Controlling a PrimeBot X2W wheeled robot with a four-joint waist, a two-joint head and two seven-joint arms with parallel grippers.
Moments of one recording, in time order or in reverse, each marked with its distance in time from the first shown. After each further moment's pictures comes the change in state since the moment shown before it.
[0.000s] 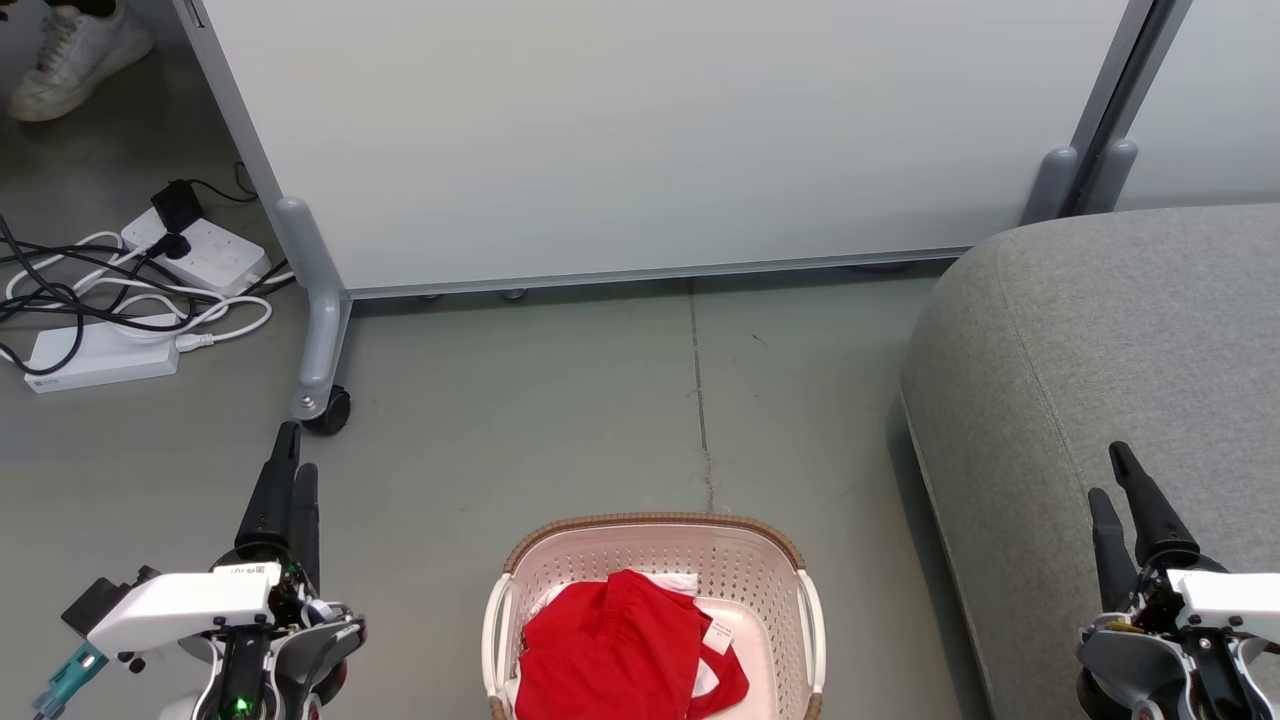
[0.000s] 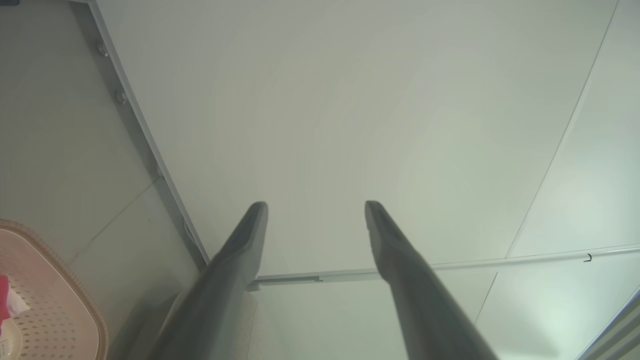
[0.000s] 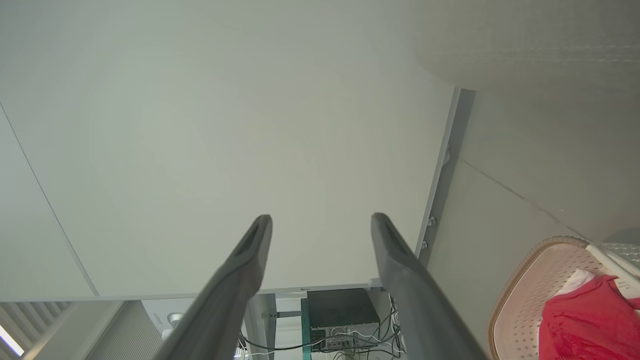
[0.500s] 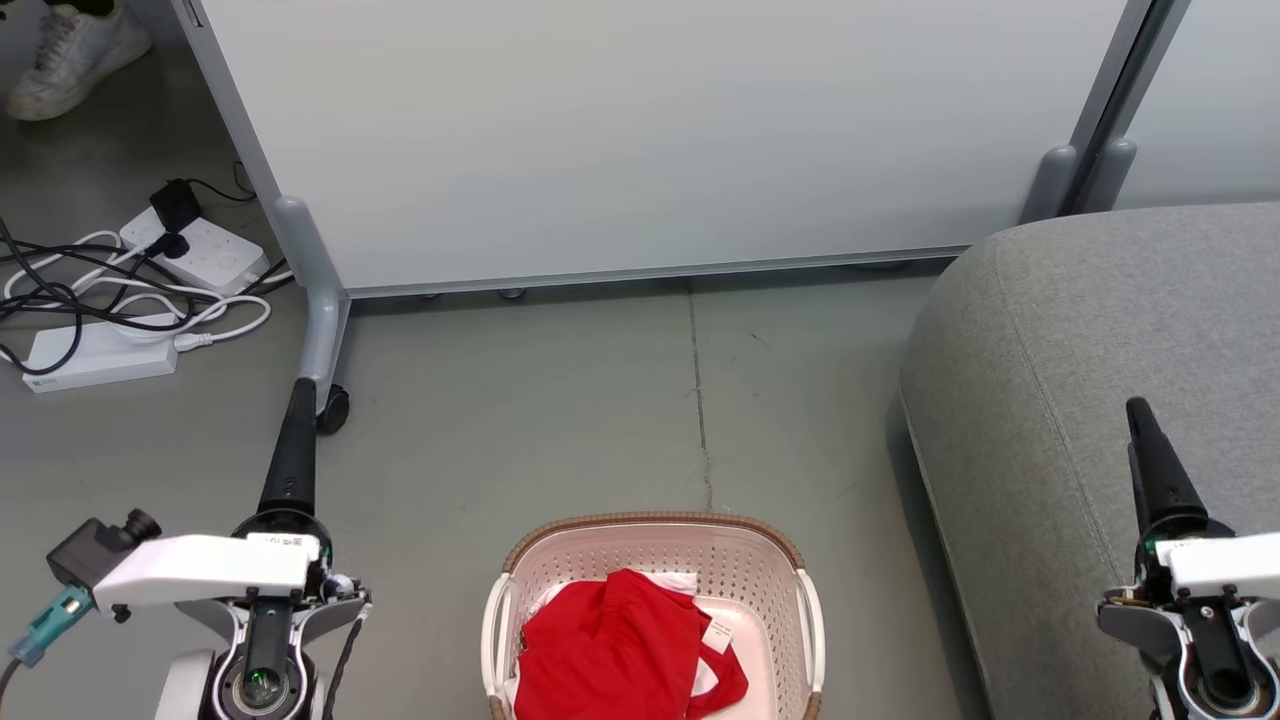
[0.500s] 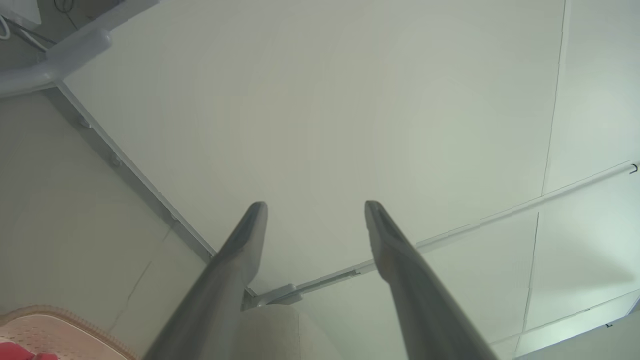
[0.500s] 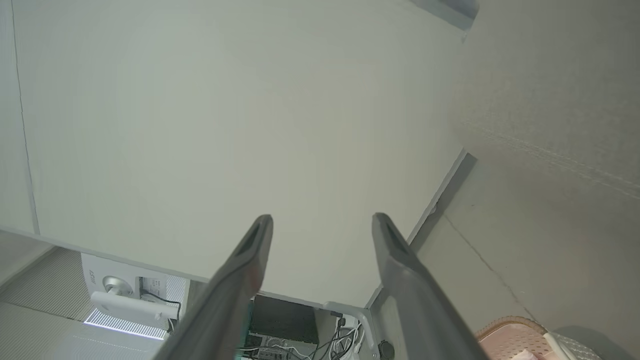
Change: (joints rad) left arm -0.019 0.006 -0.034 -0.072 0.272 0.000 -0.072; right arm -0.013 -0.039 0.033 -0.075 -0.258 0.000 -0.077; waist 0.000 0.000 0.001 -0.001
